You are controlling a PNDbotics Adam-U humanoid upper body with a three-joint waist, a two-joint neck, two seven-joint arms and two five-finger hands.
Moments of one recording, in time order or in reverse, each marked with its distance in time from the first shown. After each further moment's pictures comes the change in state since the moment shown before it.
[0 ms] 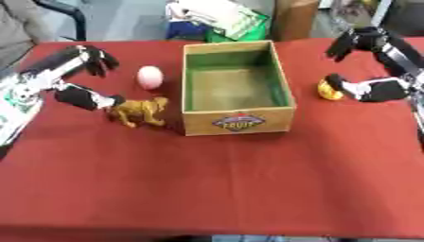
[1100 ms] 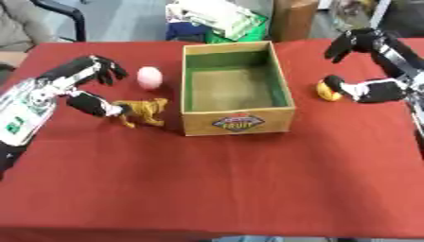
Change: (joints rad) left arm -0.077 -0.093 -0.031 0.156 -0.109 -0.053 -0.010; right arm 0.000 0.009 0.001 0.003 0.000 -0.002 0.006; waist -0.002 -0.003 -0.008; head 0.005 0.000
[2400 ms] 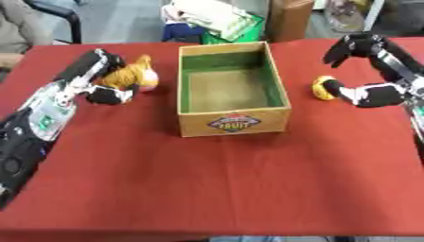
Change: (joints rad) left arm -0.100 -0.065 0.066 0.138 -0.039 -0.011 0.254; right arm 0.009 0.017 0.016 0.008 0.001 -0.009 0.018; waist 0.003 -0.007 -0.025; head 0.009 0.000
